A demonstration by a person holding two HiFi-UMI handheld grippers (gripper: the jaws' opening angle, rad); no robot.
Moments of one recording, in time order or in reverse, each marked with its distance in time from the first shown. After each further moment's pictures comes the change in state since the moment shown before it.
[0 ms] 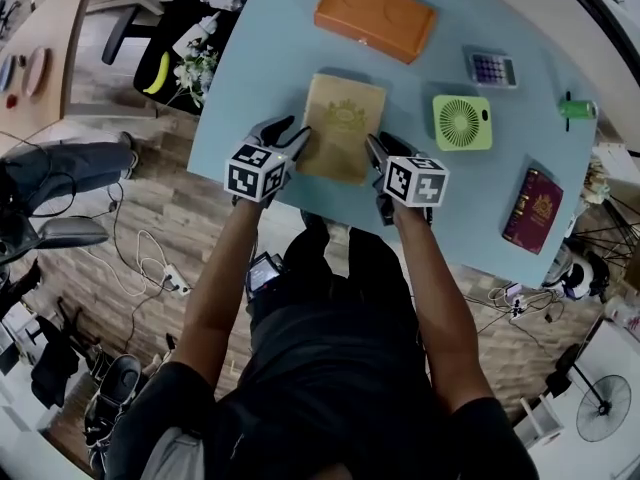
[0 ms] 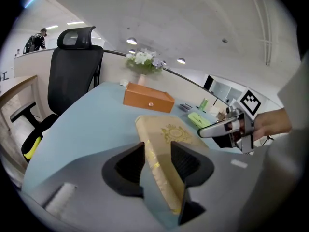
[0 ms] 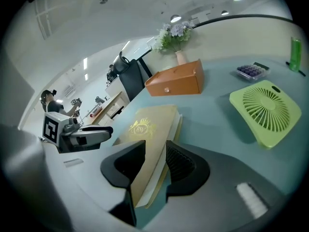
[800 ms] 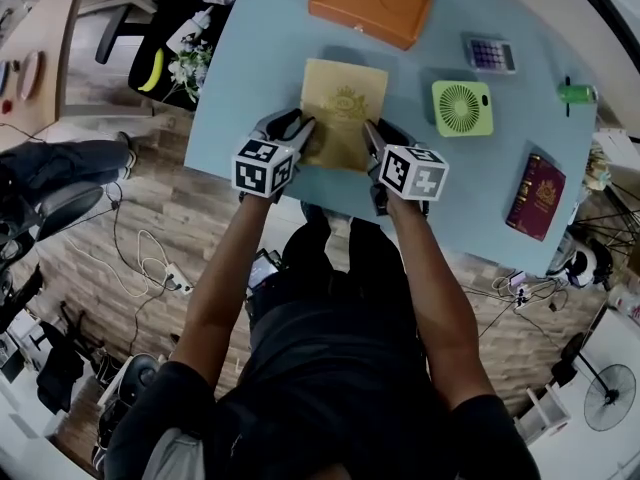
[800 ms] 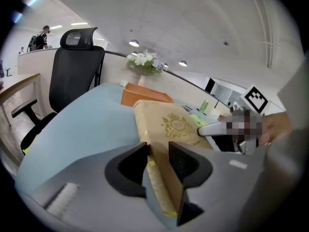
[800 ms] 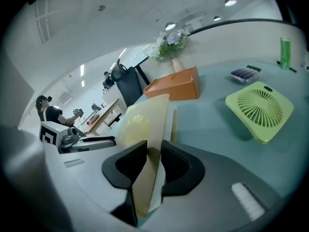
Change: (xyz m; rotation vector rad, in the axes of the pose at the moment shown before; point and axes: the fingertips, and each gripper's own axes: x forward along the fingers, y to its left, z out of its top) left arm 0.008 -0.015 -0.003 -0.025 -0.029 0.015; right arm -0.007 0.008 0.008 0.048 -0.087 -0.031
